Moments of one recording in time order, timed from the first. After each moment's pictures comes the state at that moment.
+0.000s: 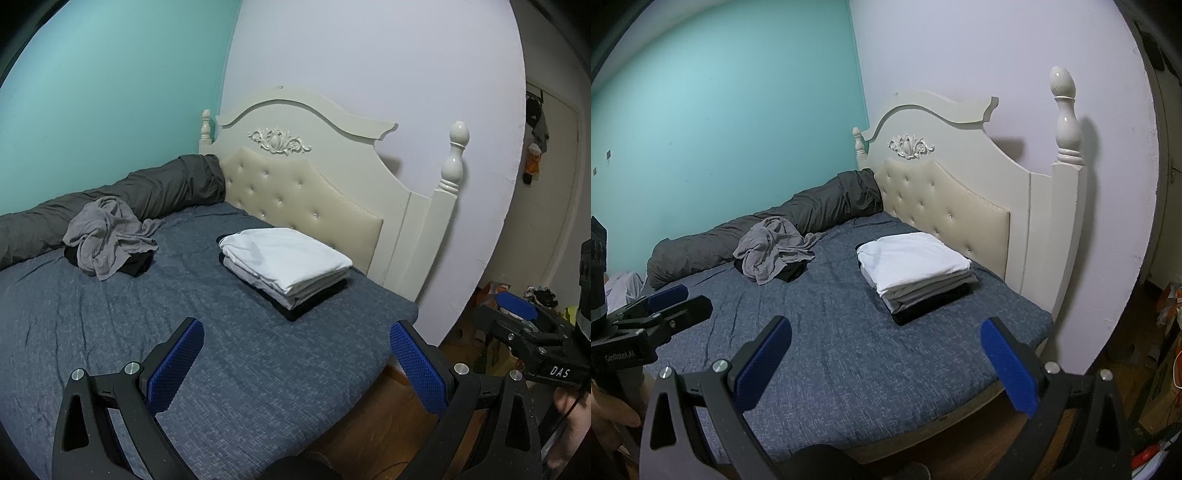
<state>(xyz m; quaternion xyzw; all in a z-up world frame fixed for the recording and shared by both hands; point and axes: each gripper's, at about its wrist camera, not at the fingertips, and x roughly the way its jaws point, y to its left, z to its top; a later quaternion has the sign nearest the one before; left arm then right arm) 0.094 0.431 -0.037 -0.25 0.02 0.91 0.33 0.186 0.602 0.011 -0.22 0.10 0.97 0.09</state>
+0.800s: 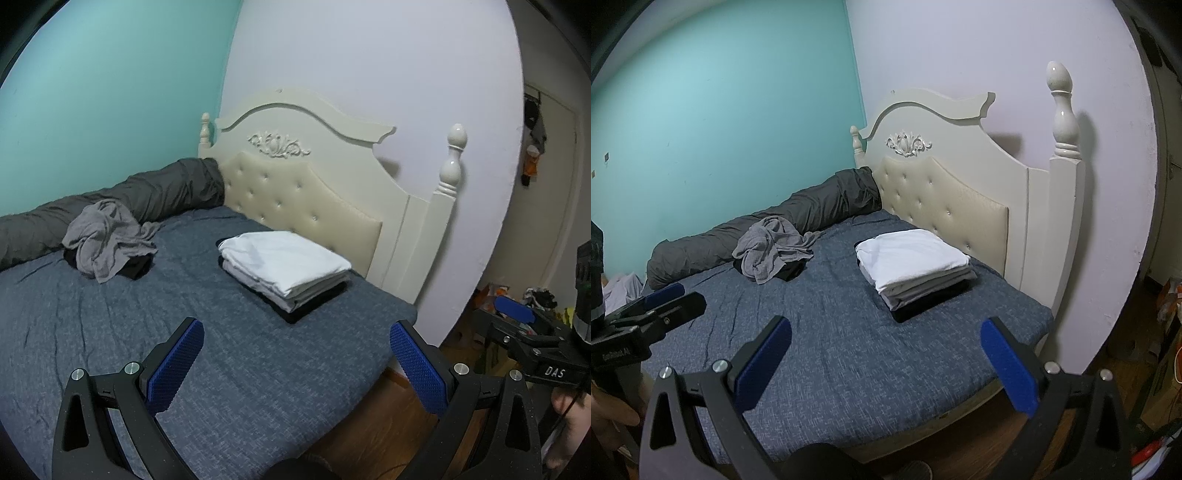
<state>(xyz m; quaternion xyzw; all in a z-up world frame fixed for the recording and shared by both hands) 0.096 0.428 -0.038 -0.25 0.02 0.91 0.33 0.186 0.605 0.007 -0.22 0.10 0.96 0.10</state>
